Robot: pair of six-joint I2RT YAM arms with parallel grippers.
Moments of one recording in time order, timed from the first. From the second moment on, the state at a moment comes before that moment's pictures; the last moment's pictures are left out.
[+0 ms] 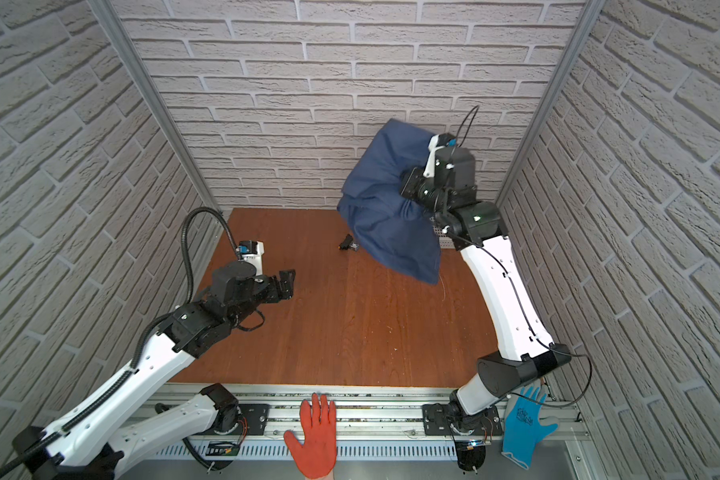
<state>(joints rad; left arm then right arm) -0.64 0.89 0.96 -0.61 -0.33 -0.47 0.31 1.55 1.92 -0.78 0.02 0.56</state>
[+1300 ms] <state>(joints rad) -0.64 0.89 0.85 -0.72 -0.03 -0.47 0.85 1.27 1.20 -1.02 0.47 0.95</state>
